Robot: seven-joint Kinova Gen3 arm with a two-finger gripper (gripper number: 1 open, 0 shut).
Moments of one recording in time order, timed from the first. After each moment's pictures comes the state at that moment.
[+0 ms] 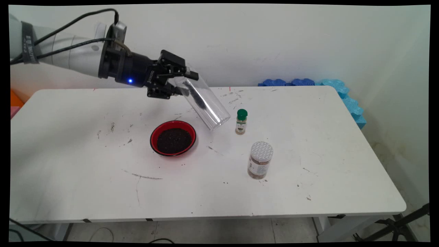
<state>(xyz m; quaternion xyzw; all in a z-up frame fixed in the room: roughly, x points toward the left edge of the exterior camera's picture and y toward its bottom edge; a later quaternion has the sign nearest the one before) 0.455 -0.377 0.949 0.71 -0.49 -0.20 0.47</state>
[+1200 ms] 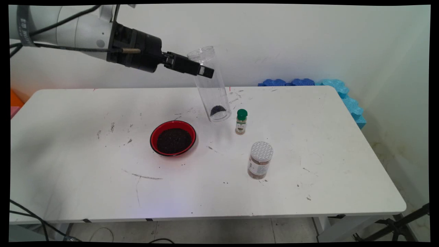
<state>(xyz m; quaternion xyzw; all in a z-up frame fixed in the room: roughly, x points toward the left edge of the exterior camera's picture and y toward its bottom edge) 0.412 -0.380 0.994 0.42 -0.75 0.02 0.51</state>
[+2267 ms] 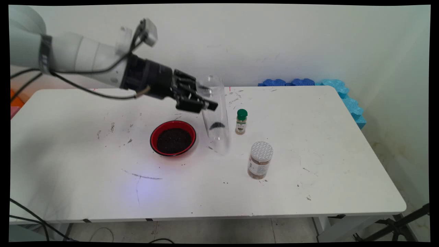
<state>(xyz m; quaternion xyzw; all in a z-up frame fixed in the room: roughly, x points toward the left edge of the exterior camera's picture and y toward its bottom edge) 0.387 -0.365 0.944 0.28 -0.83 0.10 0.47</state>
